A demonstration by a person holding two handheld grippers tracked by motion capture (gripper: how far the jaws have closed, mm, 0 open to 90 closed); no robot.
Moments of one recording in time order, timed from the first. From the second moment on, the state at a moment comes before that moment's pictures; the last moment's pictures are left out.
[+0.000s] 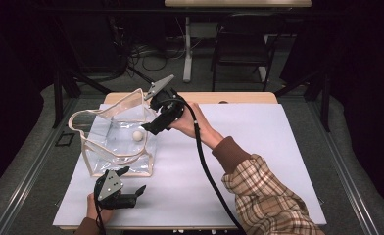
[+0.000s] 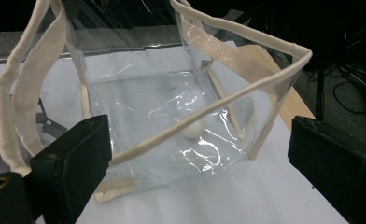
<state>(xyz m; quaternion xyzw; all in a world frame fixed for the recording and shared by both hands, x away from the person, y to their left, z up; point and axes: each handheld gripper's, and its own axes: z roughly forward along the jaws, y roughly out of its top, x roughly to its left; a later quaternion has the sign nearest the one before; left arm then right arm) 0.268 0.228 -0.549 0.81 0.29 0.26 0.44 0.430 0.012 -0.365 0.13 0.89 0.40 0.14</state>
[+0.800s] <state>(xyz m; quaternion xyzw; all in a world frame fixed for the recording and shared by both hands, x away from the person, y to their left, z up) 0.264 0.230 -0.549 0.81 0.29 0.26 0.44 0.423 -0.052 -0.377 0.17 0.88 0.41 0.17</state>
